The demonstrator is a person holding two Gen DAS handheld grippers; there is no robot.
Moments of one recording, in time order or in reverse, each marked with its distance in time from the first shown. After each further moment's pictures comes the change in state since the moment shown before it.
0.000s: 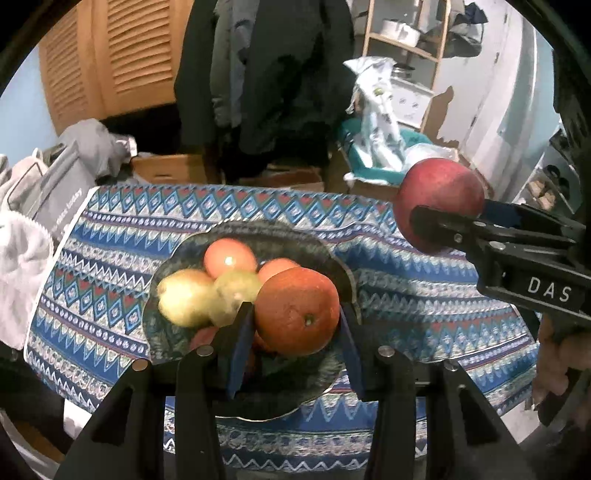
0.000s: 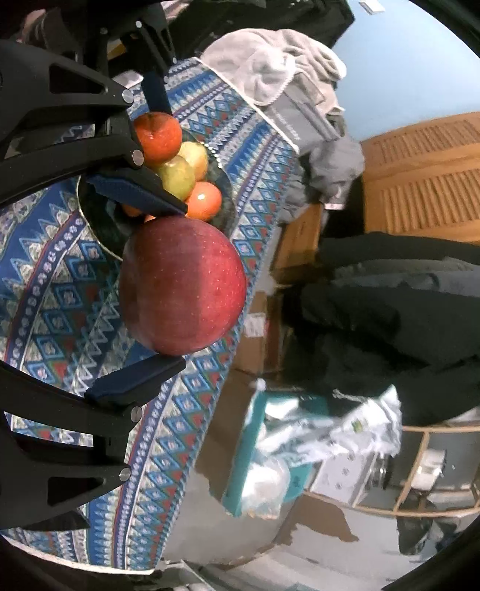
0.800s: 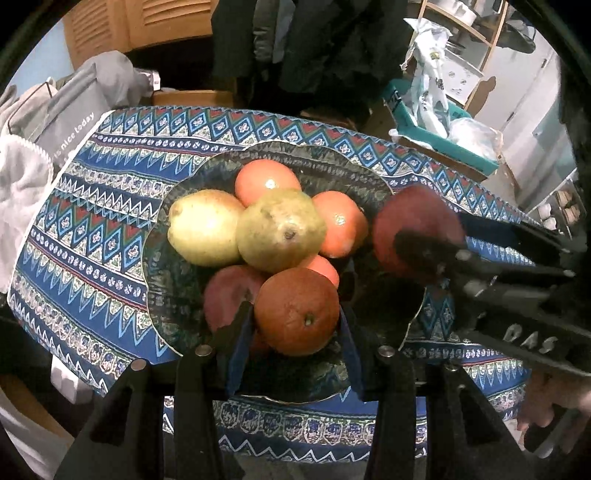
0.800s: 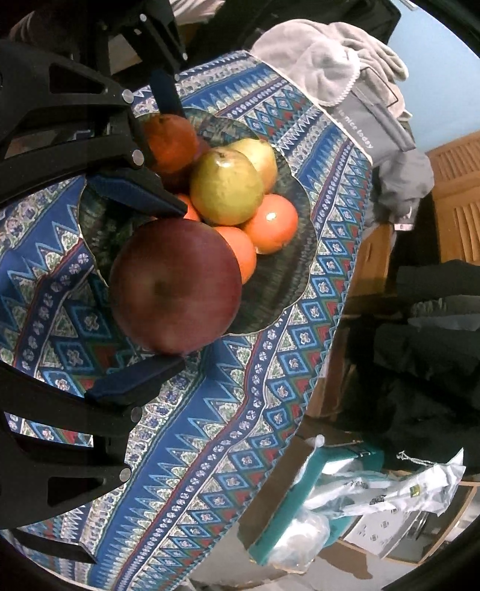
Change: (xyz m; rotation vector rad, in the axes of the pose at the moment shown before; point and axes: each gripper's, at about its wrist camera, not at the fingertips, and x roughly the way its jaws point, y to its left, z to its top) left arm 0.049 0.038 -0.027 -0.135 0.173 0.031; right arm 0.085 0.039 -0.025 -0.037 0.216 0.071
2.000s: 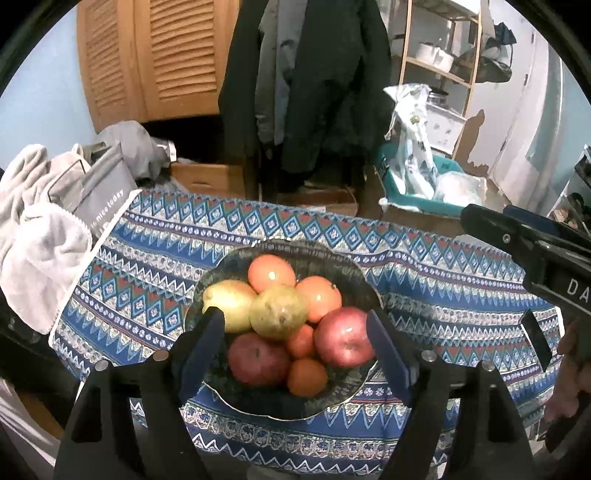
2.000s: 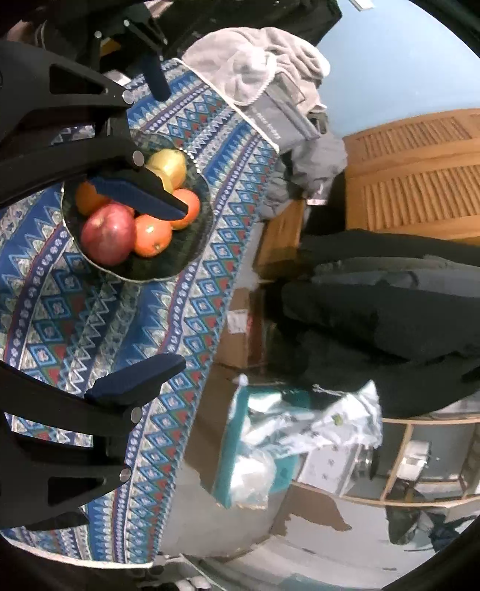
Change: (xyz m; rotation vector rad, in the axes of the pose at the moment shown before) left arm -0.091 -0.024 0.025 0.045 -0.247 0.054; right arm -0.119 -0.019 0.016 0.059 -0.296 -0.115
